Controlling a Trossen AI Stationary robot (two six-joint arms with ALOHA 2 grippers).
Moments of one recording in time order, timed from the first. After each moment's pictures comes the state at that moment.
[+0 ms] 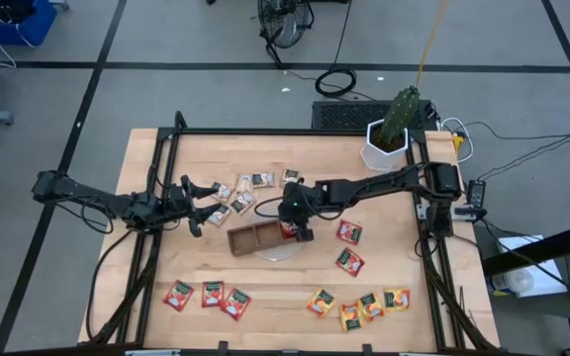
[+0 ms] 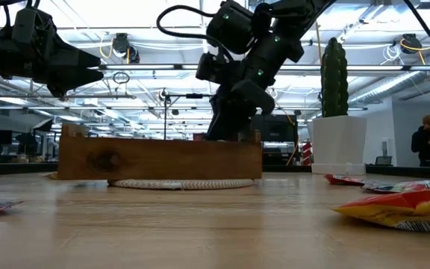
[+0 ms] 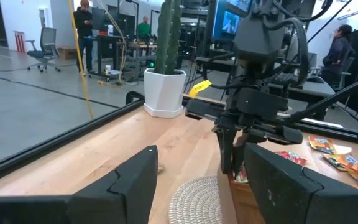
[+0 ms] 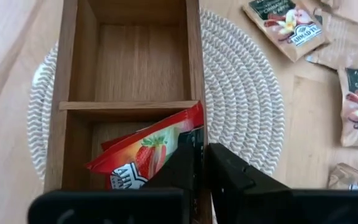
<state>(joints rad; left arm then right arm) -0.23 0.35 0.01 0.37 -0.53 -0.12 -0.05 1.90 1.25 -0.27 -0.05 -0.28</state>
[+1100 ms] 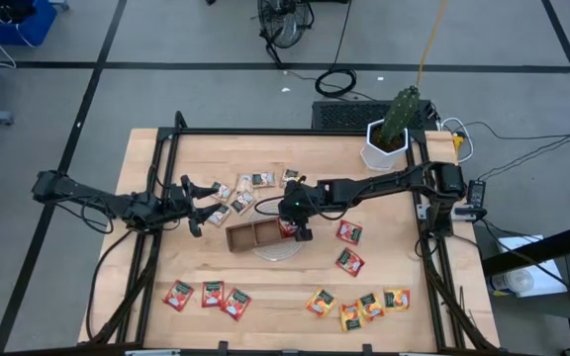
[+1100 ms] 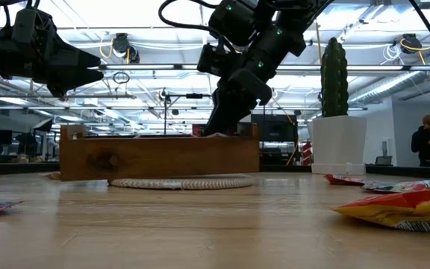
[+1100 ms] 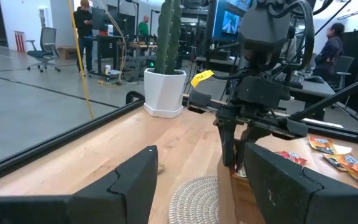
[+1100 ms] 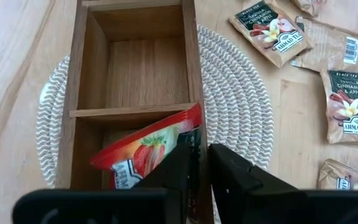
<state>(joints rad) -0.23 0.35 0.01 0.37 -0.53 -0.12 -0.04 1.87 1.25 -0.27 -0.03 -0.22</state>
